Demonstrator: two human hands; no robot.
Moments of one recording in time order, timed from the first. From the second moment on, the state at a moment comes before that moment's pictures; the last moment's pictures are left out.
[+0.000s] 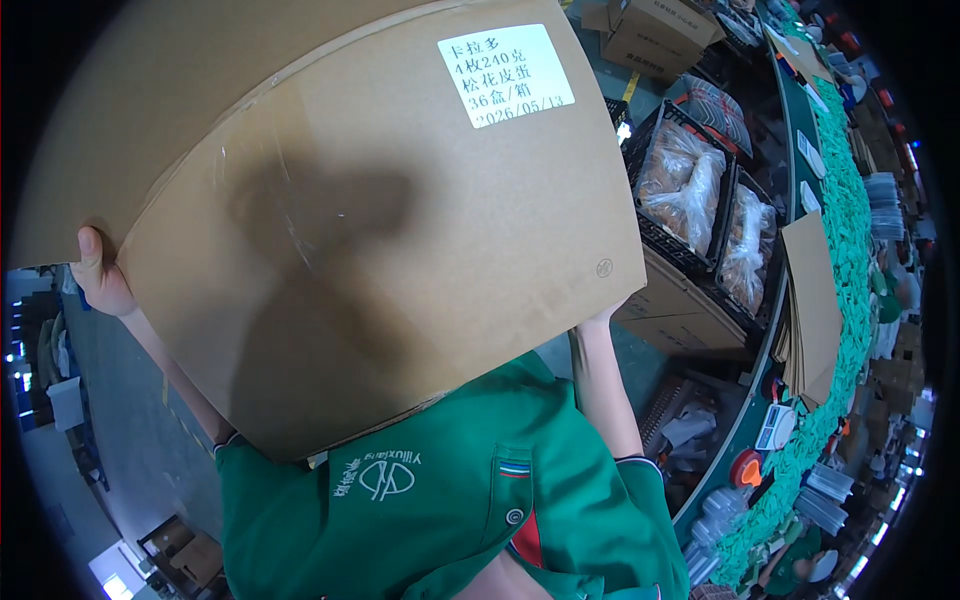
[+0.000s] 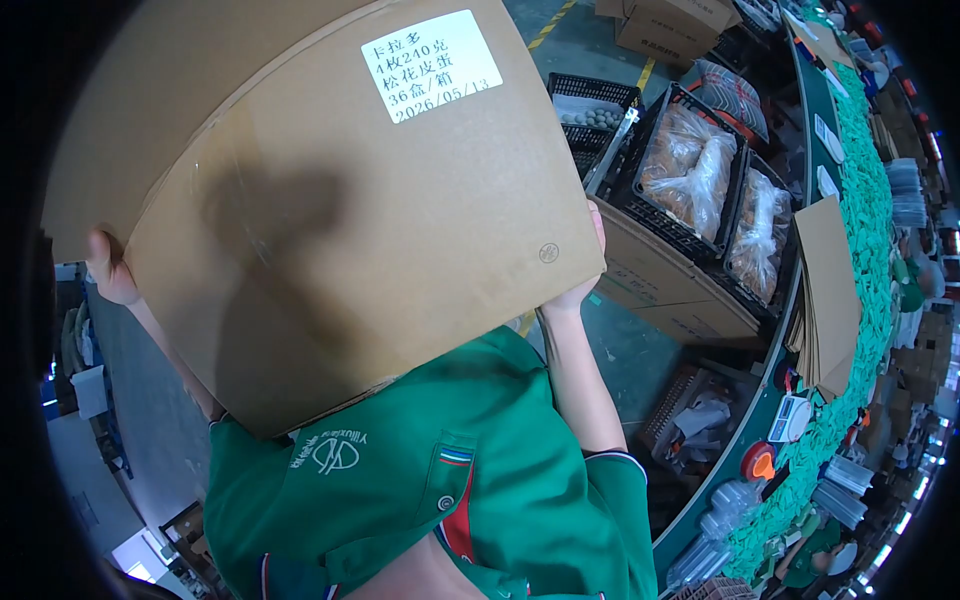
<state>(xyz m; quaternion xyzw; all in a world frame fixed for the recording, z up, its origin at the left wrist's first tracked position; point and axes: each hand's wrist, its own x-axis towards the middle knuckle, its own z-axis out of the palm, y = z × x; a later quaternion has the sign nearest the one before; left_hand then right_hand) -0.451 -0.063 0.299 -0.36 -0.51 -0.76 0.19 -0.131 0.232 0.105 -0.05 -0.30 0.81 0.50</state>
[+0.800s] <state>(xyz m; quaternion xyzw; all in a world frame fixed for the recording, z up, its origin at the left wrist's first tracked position) -0.422 -0.159 0.228 -0.11 -0.78 -0.59 0.17 -0.145 0.215 -0.036 -0.31 -0.62 0.72 0.11</state>
